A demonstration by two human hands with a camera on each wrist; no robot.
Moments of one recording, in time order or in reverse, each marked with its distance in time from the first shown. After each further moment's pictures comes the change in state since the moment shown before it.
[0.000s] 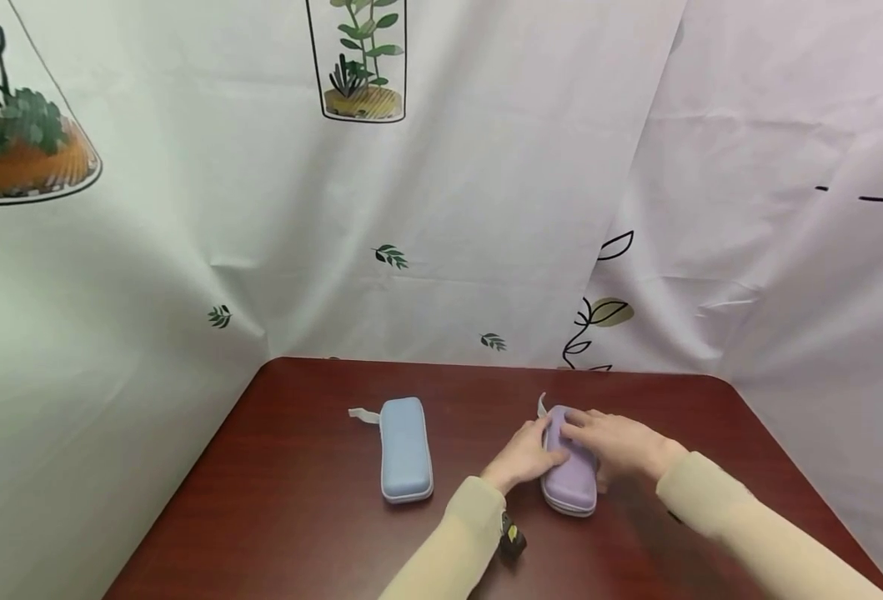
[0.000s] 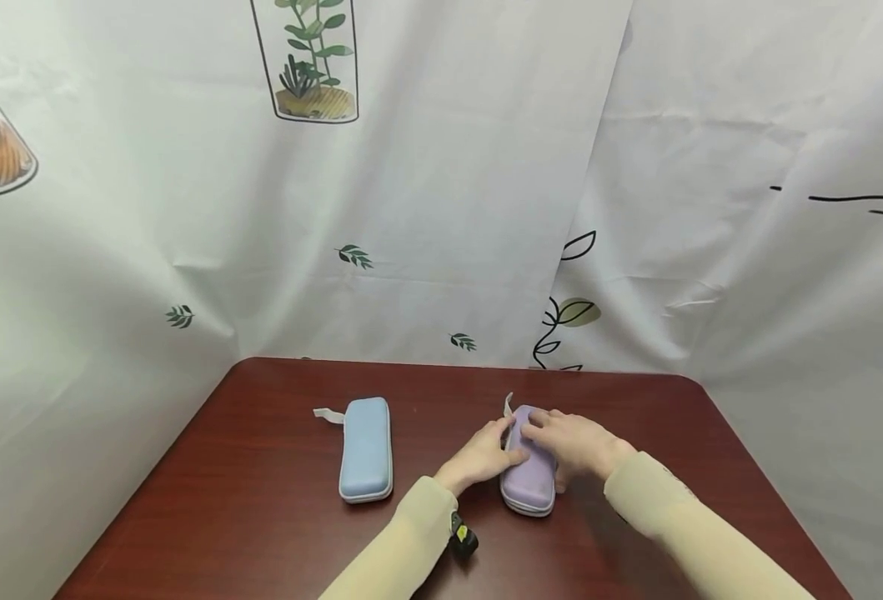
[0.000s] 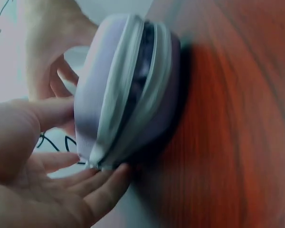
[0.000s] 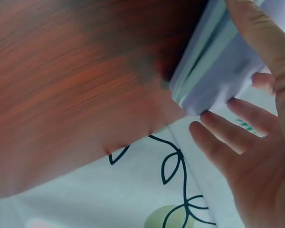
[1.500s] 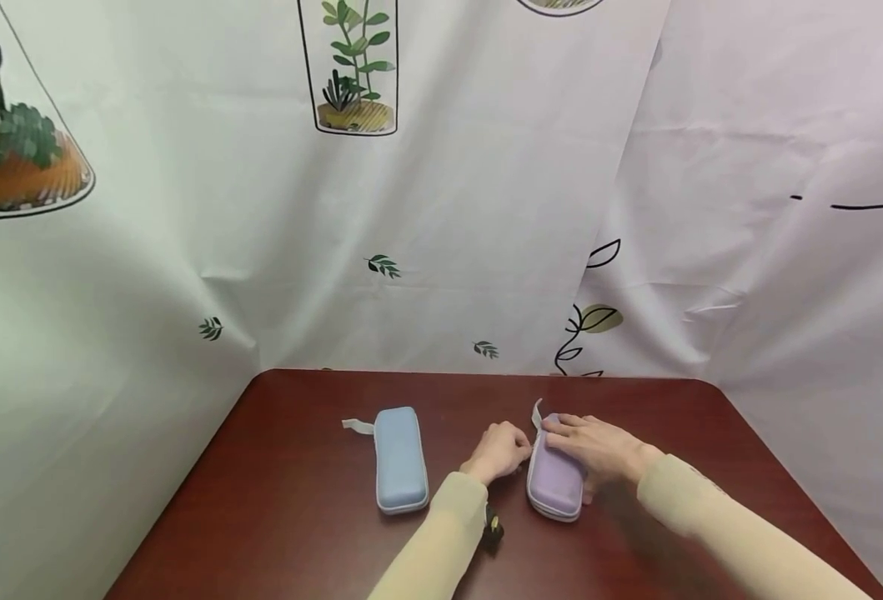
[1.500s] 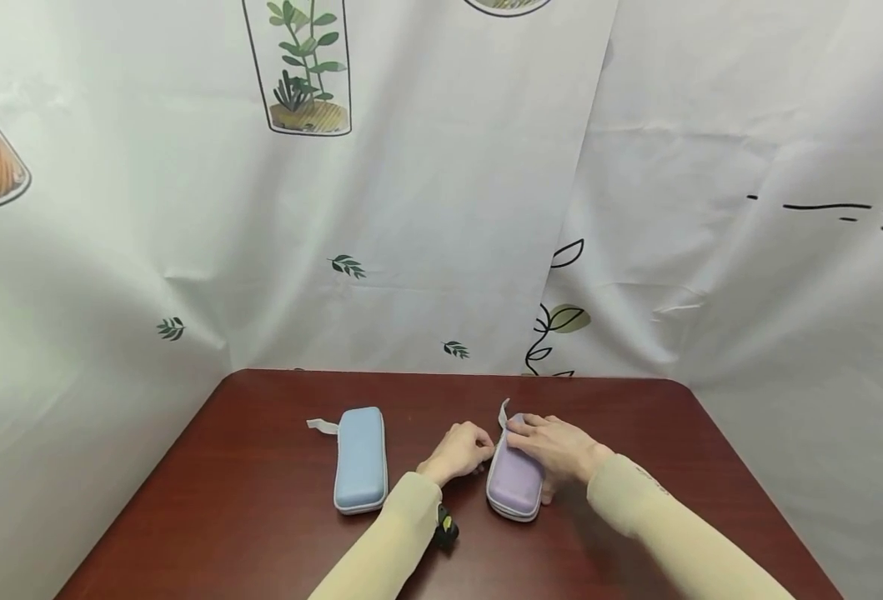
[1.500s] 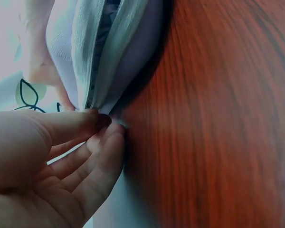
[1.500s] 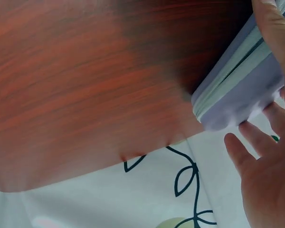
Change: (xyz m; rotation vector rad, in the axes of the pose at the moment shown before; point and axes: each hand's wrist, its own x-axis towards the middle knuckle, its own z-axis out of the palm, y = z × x) left_hand 0.012 -0.026 -0.022 0.192 0.047 0.096; right_hand 0.011 0.000 0.016 -0.173 0.010 -0.080
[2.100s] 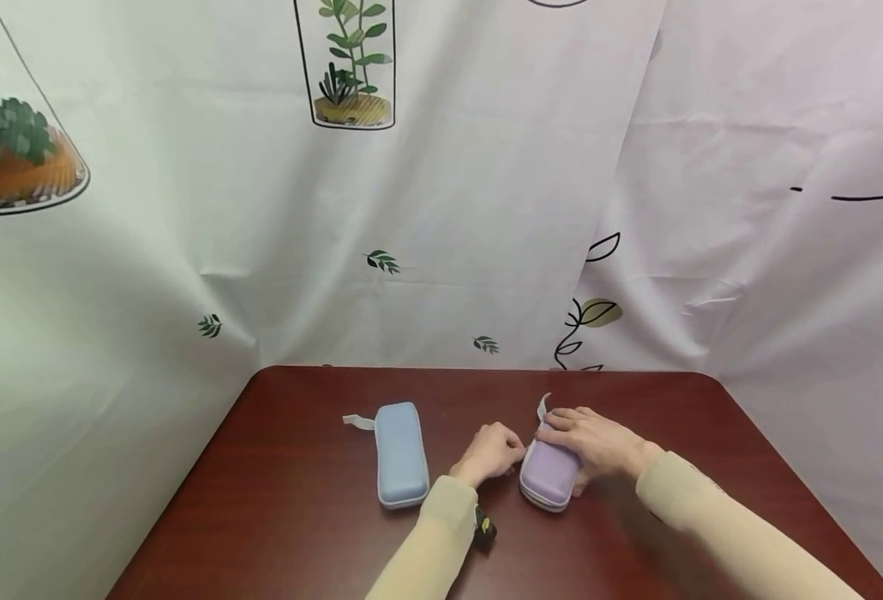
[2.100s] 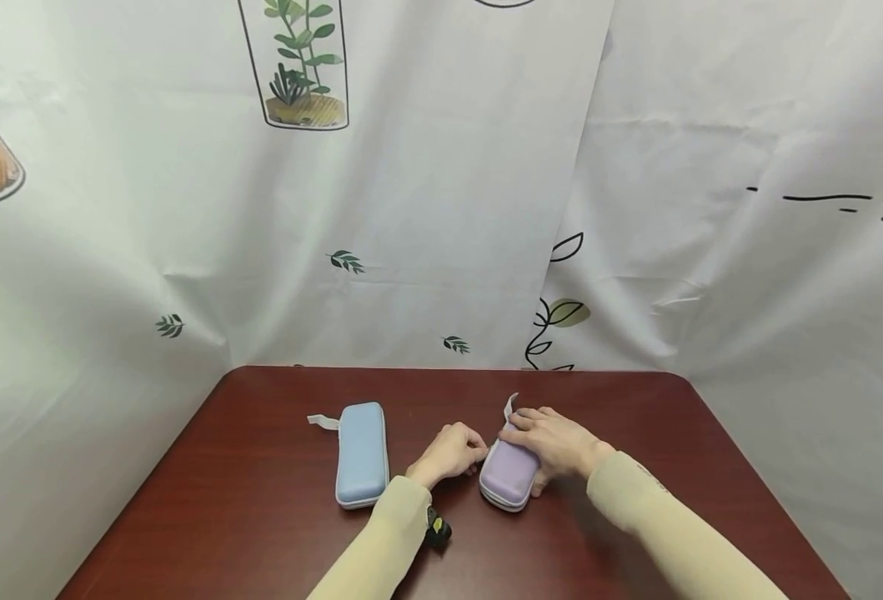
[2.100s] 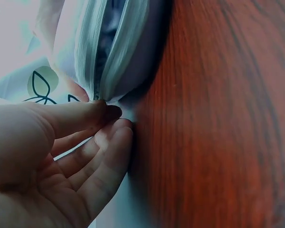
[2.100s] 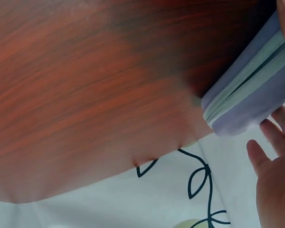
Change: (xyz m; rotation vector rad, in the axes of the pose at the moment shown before) left_hand -0.013 -0.009 -0.007 -0.105 -0.035 -0.032; right_hand 0.002 0.003 0.011 0.054 0.114 -0.034
